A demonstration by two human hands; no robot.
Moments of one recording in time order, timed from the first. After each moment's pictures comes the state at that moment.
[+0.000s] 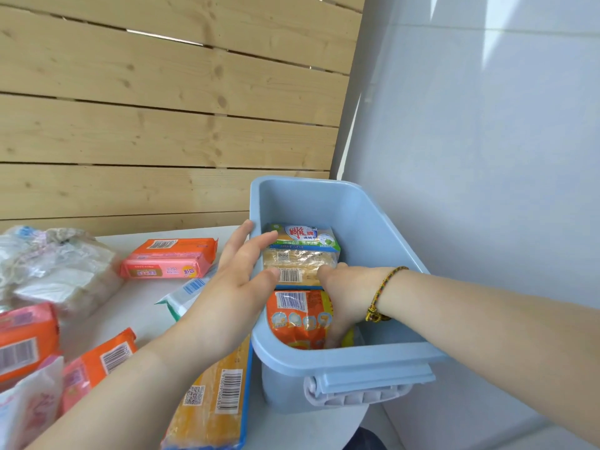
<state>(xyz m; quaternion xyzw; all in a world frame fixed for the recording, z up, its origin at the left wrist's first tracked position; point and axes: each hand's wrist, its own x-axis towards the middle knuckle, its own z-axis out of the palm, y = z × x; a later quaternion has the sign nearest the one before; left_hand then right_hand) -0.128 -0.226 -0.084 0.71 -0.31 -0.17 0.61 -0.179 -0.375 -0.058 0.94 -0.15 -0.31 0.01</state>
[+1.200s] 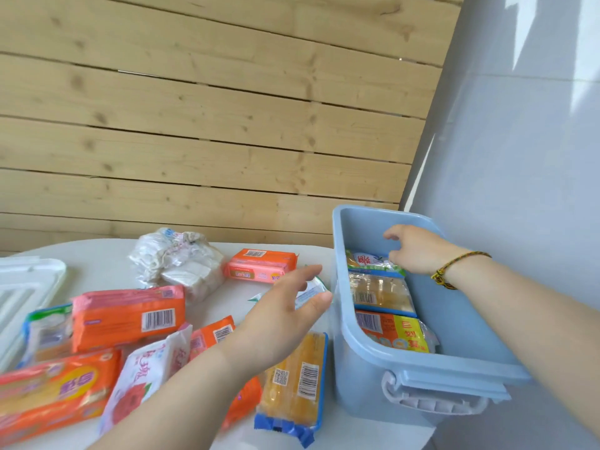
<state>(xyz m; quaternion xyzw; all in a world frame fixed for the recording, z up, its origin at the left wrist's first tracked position) -0.138 -0.173 -0.084 0.79 -0.30 -0.08 0.53 -0.144 -0.387 -0.023 0.97 -0.21 -0.04 -0.10</state>
